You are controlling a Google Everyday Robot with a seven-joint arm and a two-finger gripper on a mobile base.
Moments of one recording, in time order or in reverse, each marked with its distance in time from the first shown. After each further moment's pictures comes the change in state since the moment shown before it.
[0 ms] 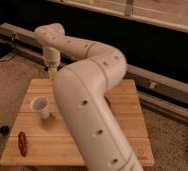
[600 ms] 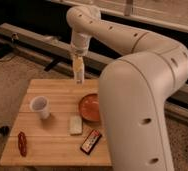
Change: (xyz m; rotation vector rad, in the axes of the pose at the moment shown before) arm 0.112 0.023 -0.089 0.083 -0.006 0.100
